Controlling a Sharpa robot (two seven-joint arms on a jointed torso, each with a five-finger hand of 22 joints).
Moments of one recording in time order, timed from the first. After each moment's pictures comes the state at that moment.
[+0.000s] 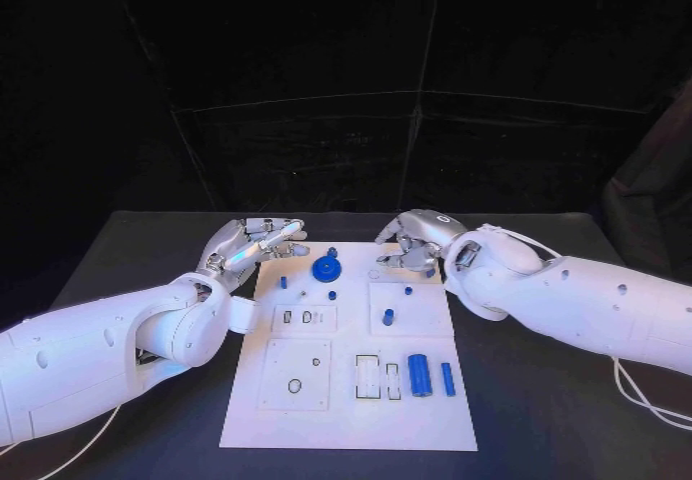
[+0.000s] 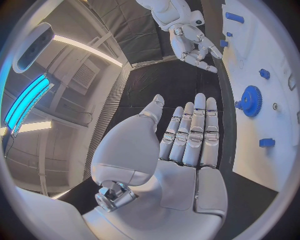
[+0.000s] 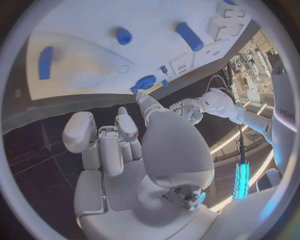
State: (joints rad) left arm 1.17 -0.89 -0.10 1.56 -0.03 -0.33 0.56; left_hand 1.26 0.06 0.05 0.00 0.05 0.93 0.23 0.10 0.07 1.03 0.17 0.10 0.07 1.12 0.12 0.16 0.20 0.18 0.94 0.24 0.19 0.07; right arm 1.21 -0.74 -0.02 1.42 -1.45 -0.38 -0.09; right_hand 1.31 -0.08 0.16 0.12 0.27 0.90 0.16 0.07 0.07 1.32 0.07 1.17 1.19 1.47 0.00 1.50 1.31 0.12 1.33 0.10 1.33 1.00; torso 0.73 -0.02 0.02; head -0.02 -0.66
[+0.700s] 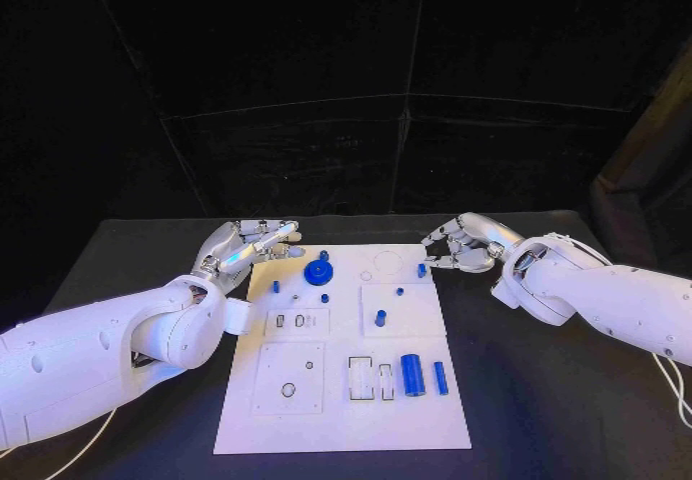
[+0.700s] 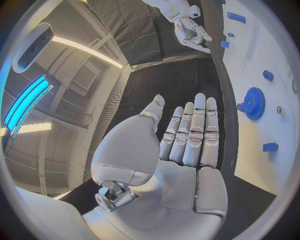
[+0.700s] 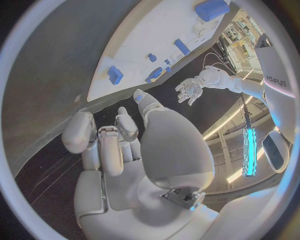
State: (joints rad) left arm 1.17 -0.89 -0.10 1.54 -0.03 -0.32 0.56; left_hand 1.26 0.06 0.05 0.00 0.05 0.93 0.23 0.10 0.07 1.03 0.17 0.10 0.07 1.12 0.12 0.16 0.20 0.18 0.94 0.24 0.19 0.07; right arm 1.17 -0.88 -0.03 1.35 -1.14 -0.36 0.16; right_hand 1.33 -0.09 0.16 0.09 0.29 0.90 0.16 0.07 0.07 1.32 0.07 1.16 1.18 1.47 0.00 1.50 1.31 0.12 1.33 0.10 1.33 0.99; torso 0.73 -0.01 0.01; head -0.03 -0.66
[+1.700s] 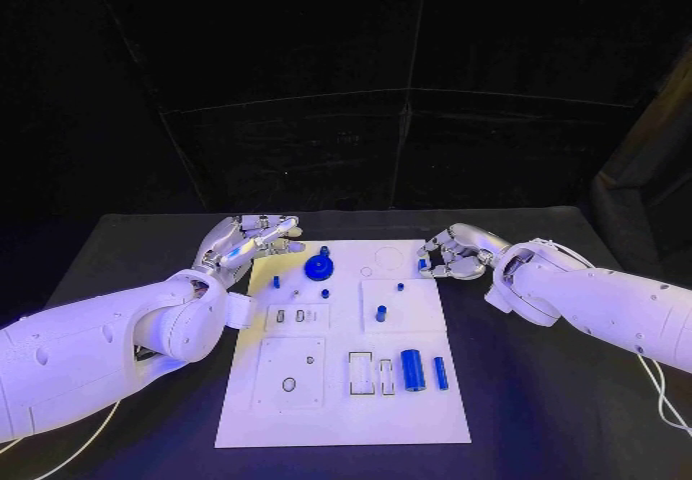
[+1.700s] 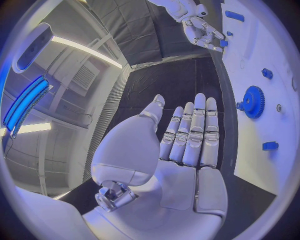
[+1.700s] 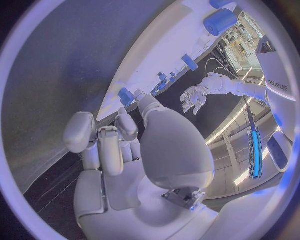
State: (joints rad) left arm 1.17 -0.88 -0.10 1.53 -0.03 -0.32 0.56; left_hand 1.26 0.06 0.05 -0.01 0.05 0.93 0.23 0.10 0.07 1.03 0.17 0.10 0.07 1.12 0.12 0.15 0.20 0.18 0.94 0.24 0.18 0.07; right arm 1.13 -0.80 -0.02 1.23 -1.15 -0.29 0.17; right_hand 1.33 -0.09 0.15 0.07 0.26 0.90 0.16 0.07 0.07 1.32 0.07 1.16 1.18 1.47 0.00 1.50 1.31 0.12 1.33 0.10 1.33 0.99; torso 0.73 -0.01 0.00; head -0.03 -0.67
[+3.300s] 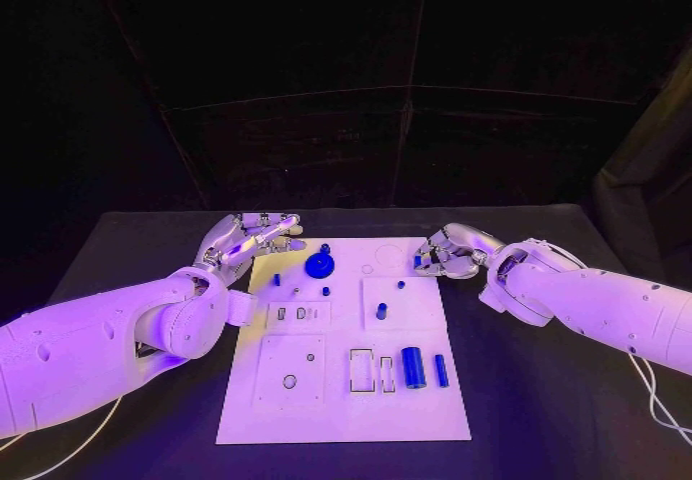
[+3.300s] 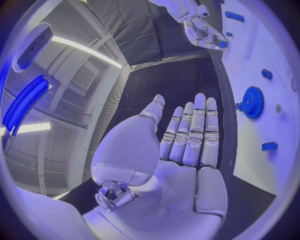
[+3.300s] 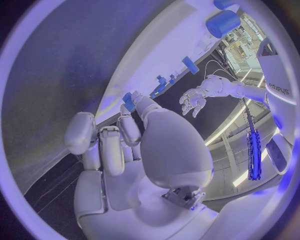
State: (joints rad) left arm 1.17 -0.88 -0.10 1.53 -0.03 -0.31 0.56; left_hand 1.26 0.06 0.05 -0.01 0.05 0.93 0.23 0.09 0.07 1.03 0.17 0.10 0.07 1.12 0.12 0.15 0.20 0.18 0.94 0.24 0.18 0.07; right arm 1.12 -0.78 -0.02 1.24 -1.16 -0.32 0.17; right_hand 1.35 -0.02 0.25 0.02 0.19 1.04 0.13 0.13 0.08 1.36 0.04 1.21 1.24 1.47 -0.03 1.50 1.31 0.12 1.34 0.08 1.33 1.01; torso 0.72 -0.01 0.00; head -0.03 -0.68
